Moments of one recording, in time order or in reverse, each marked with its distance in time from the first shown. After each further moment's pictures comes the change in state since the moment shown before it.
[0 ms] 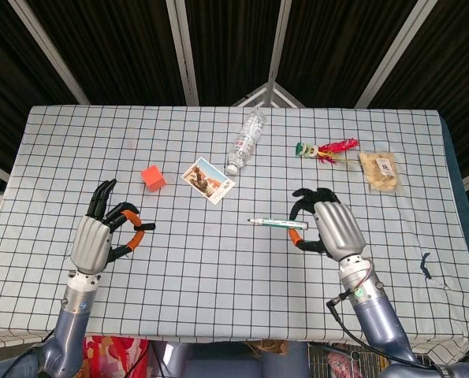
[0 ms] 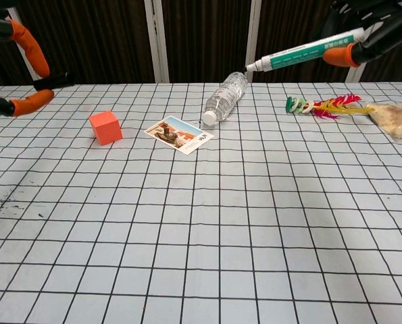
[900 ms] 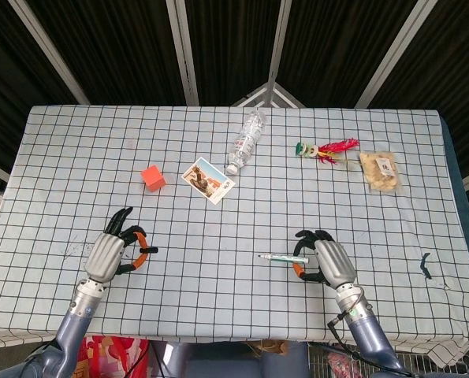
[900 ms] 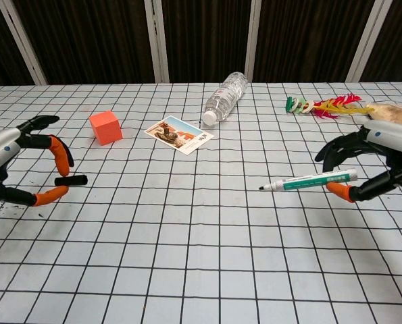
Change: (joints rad) left arm 0.027 -0.159 0.106 0.399 -0.046 -0.169 -0.244; right arm -0.195 -0.305 -0.202 0.449 -0.281 -0.121 0.256
